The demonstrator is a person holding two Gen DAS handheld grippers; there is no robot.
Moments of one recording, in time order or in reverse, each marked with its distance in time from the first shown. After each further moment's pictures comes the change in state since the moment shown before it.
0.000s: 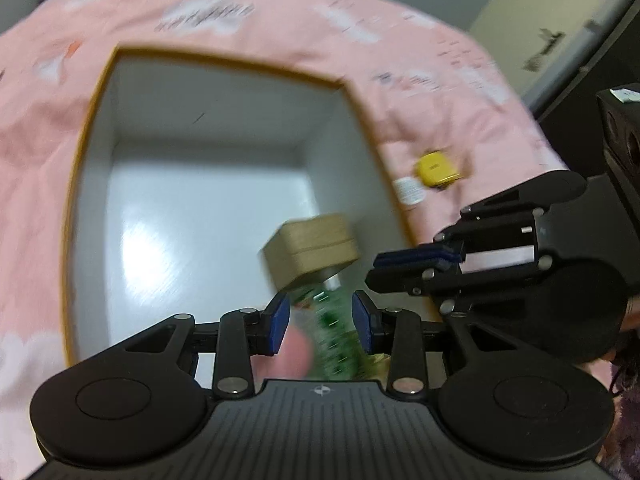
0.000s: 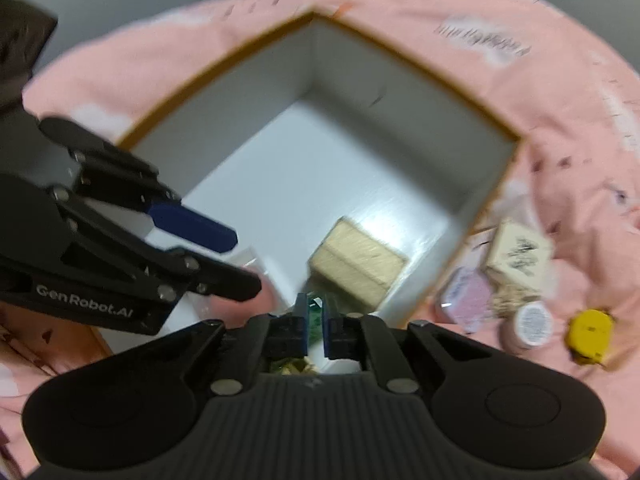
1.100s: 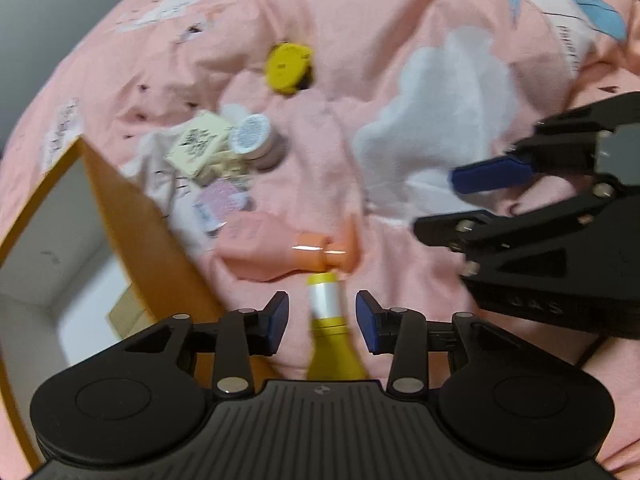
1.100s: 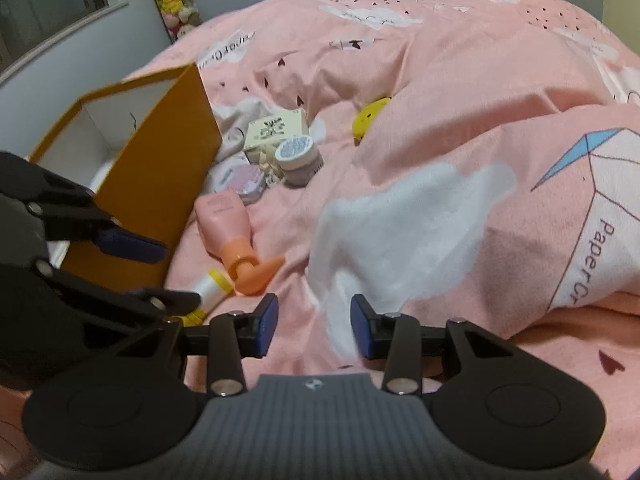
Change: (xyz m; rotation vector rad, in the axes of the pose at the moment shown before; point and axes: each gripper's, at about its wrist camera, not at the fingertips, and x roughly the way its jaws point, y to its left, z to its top) left arm 0.145 -0.200 -0.037 0.640 0.264 0.353; right arm -0.028 -0.091 -0.199 0.601 -0.269 -0.197
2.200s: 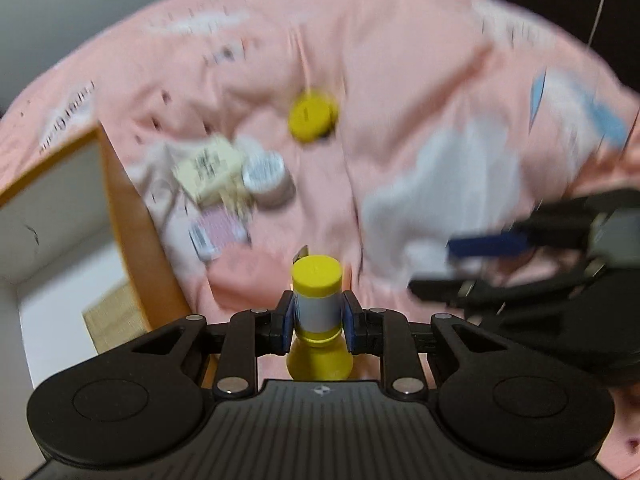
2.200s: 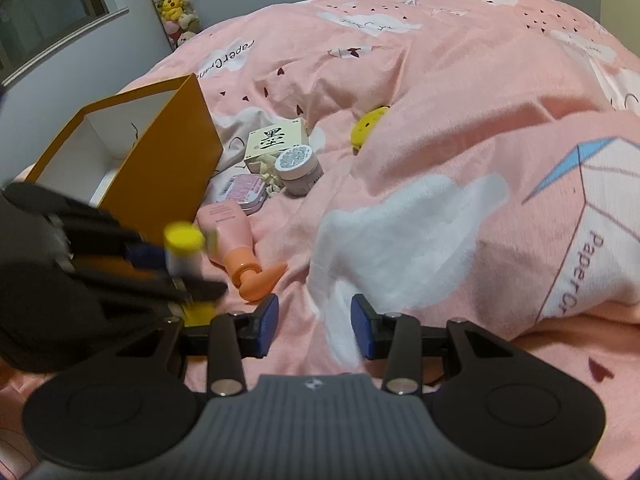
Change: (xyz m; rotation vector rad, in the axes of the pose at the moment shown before) left arm -0.015 0.030 -0.002 -0.221 -0.216 -0.093; right arm -0.004 0.002 0.005 -0.015 -0.002 -0.003
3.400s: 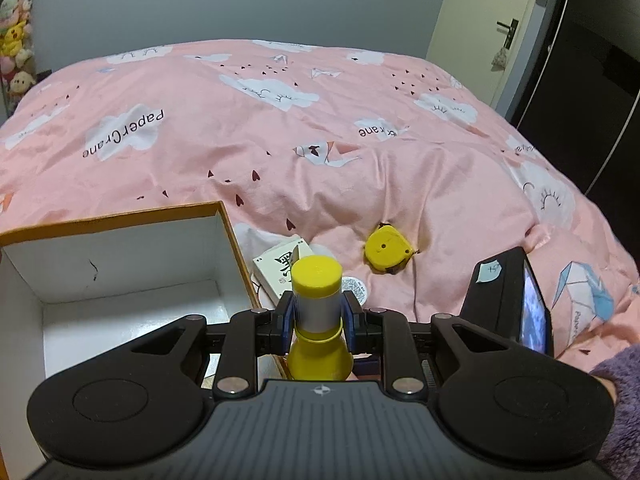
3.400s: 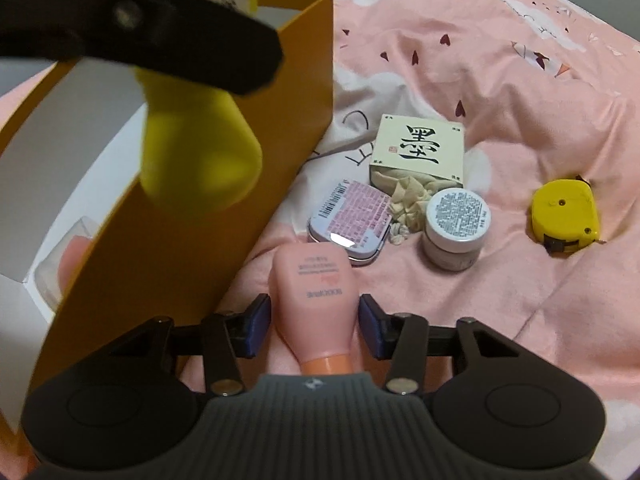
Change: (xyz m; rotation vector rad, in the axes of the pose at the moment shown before) left arm -0.038 0.114 0.027 -0.261 -0.213 -0.094; right arm 0.111 0.080 0.068 -0.341 0.206 0.127
